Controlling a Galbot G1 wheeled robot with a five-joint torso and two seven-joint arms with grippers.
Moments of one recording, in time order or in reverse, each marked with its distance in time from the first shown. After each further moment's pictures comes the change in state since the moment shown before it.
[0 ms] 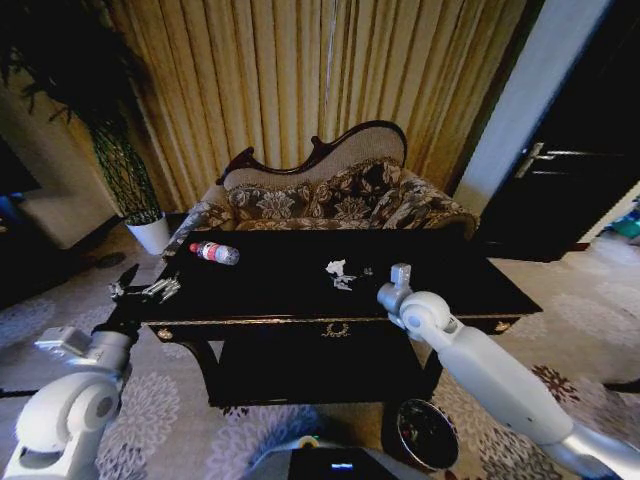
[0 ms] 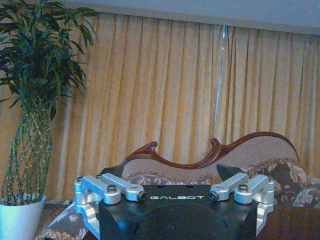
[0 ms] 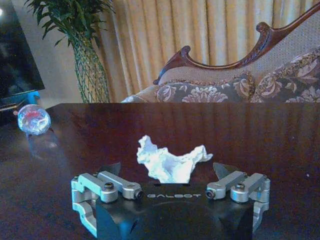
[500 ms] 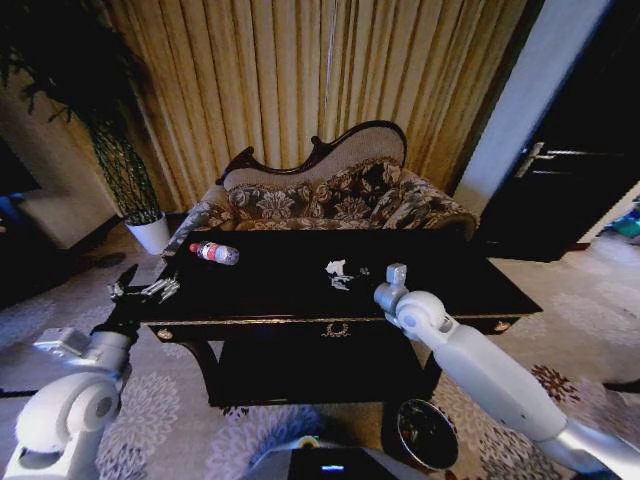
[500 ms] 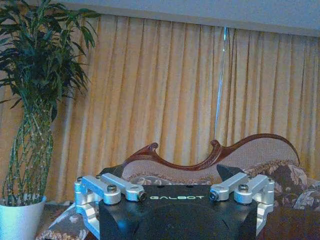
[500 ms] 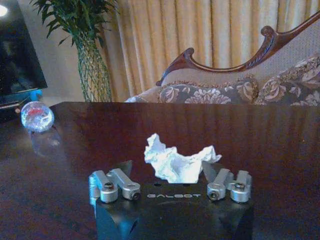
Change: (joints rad) left arm -0.003 -0.003 -0.003 0.003 -0.002 -0.005 0.002; right arm 0.015 0.007 -0.039 -0.009 -0.031 0.029 0.001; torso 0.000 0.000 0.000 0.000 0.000
